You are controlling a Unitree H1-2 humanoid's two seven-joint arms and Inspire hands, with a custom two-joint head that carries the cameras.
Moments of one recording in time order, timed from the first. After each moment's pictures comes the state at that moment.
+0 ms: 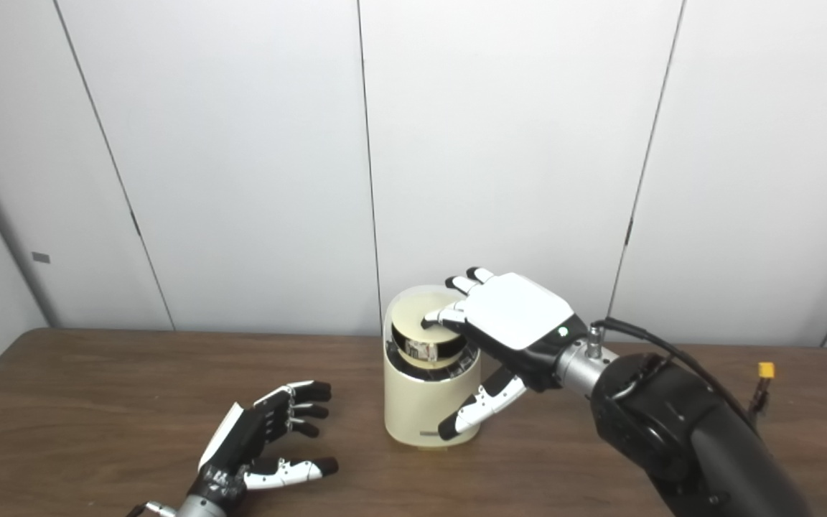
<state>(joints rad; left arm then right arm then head) -0.25 0.17 -0.02 0.26 0.06 -0.27 -0.16 -0.69 -0.47 0.40 -0.22 -0.92 -0.04 0.57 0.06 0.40</state>
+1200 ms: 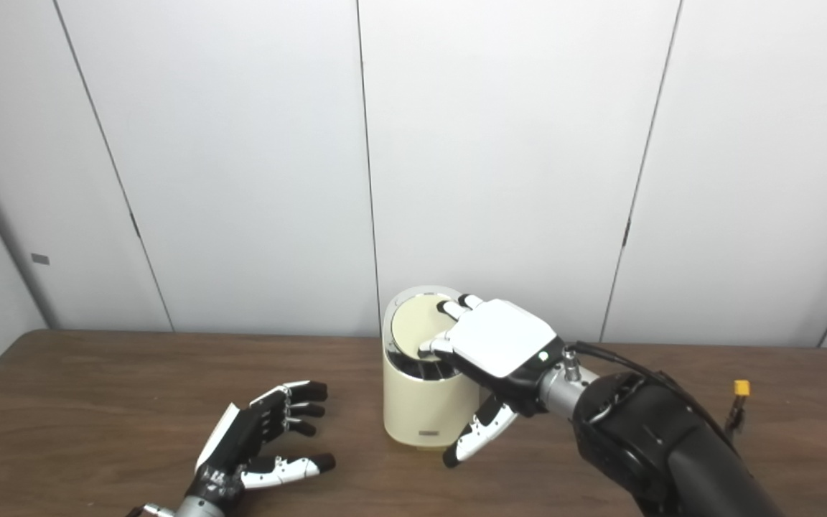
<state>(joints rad) -0.25 0.17 -0.01 0.26 0.04 -0.26 -0.15 -0.66 -0.43 0.41 -0.23 -1.04 -0.07 0.66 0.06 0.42</state>
